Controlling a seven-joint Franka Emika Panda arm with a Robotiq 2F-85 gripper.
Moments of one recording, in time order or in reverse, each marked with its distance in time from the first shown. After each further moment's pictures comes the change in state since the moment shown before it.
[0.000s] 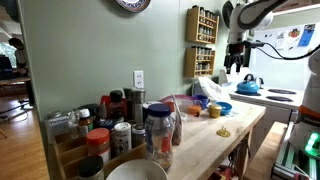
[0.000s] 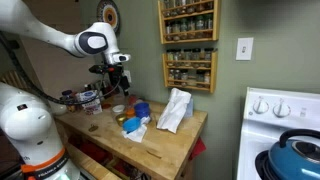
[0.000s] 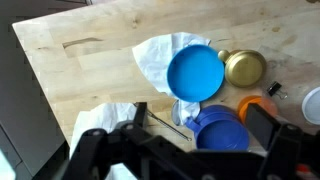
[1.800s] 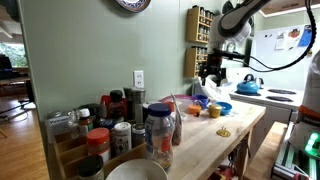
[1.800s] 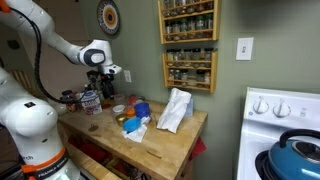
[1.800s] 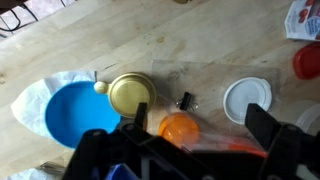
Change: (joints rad) arm 0.168 0.279 0.196 0.053 0.323 0.210 0.417
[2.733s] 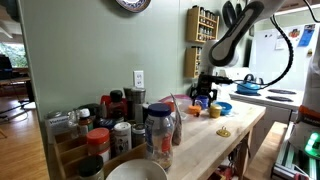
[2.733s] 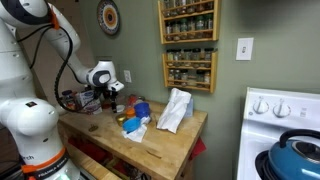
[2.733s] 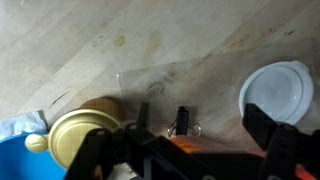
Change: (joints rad) arm 0.031 0.363 0.042 0.003 -0.037 0.402 0.304
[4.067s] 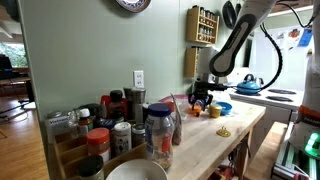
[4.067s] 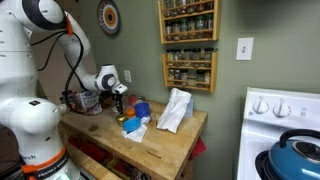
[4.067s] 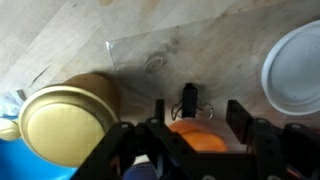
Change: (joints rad) arm 0.086 0.134 -0.141 0.055 -0.305 0.100 0.257
